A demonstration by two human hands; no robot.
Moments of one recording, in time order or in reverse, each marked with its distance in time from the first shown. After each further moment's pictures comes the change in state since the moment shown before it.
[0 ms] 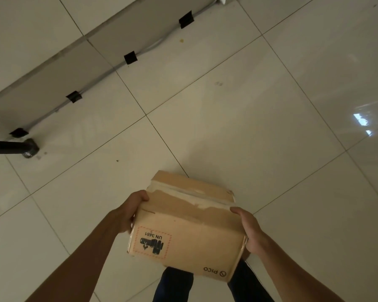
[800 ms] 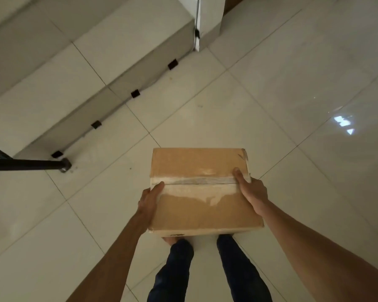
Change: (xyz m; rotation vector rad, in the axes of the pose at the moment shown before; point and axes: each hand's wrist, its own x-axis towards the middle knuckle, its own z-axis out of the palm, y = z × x) left_hand -0.197 -0.037 0.047 -0.091 0.160 0.362; right_hand -0.213 -0.046 -0.060 -0.396 0.400 -0.424
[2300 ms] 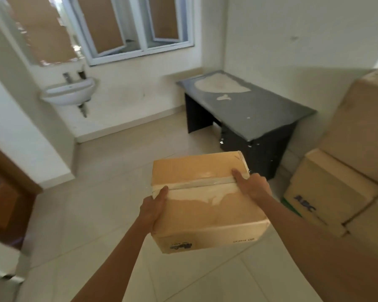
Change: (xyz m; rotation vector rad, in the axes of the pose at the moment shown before) left_hand -0.582 -0.132 0.222 0.994 -0.644 1.006; right_hand -0.577 0.447 -0.215 0.789 1.014 0.364
